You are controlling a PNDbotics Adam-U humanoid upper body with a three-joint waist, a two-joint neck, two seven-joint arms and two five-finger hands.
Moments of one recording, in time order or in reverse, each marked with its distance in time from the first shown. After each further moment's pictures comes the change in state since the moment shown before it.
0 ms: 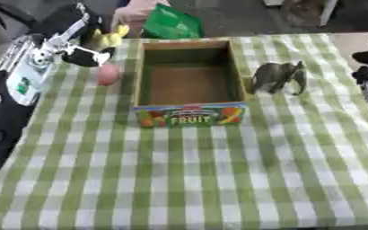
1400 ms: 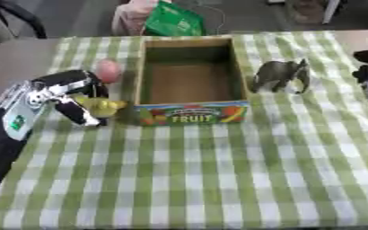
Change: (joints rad) left arm 0.187 0.088 -0.054 0.084 0.081 -0.073 -0.261; right arm 0.000 -0.001 -0.008 -0.003 0.000 0.001 -0.010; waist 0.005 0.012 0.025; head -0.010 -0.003
